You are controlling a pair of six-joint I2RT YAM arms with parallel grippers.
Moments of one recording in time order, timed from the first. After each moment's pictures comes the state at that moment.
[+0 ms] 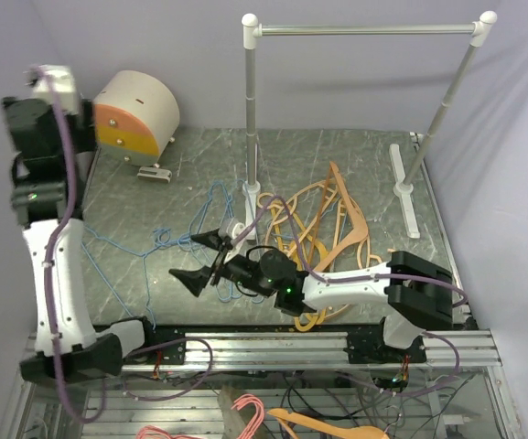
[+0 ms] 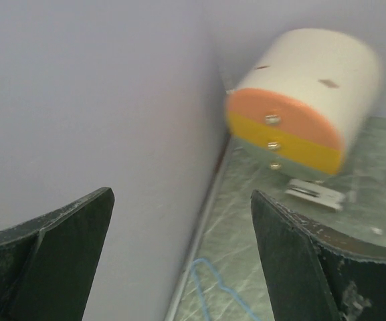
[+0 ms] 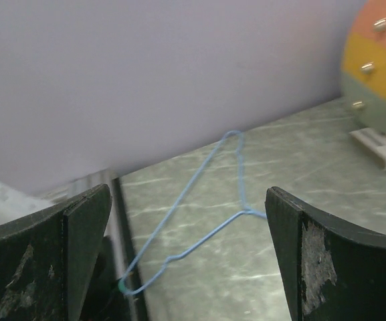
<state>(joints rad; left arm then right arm) 0.26 1.15 1.61 -0.58 -0.18 0.27 1.31 1.66 0.88 0.99 0.10 0.17</state>
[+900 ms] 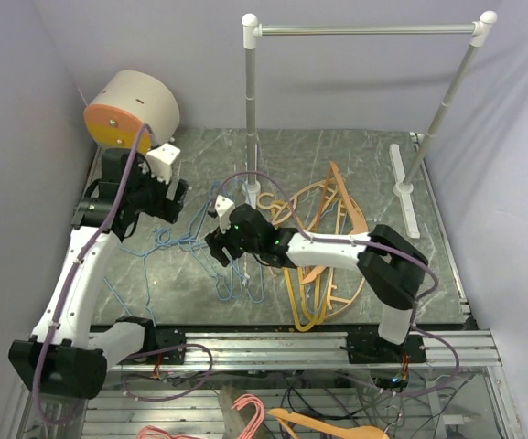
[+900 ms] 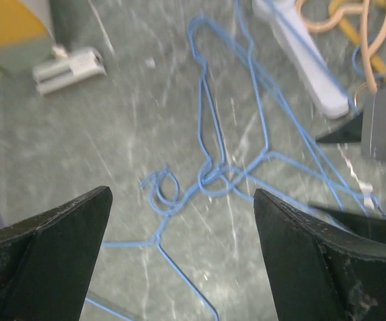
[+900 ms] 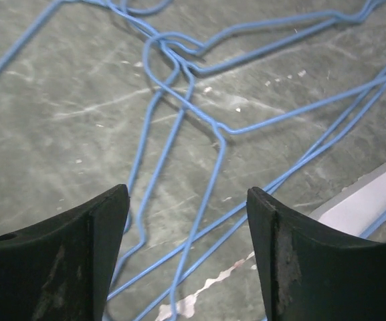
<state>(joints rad) -0.18 1.08 1.19 -0.70 0.14 0.29 1.04 1.81 1.12 0.15 0.01 0.08</state>
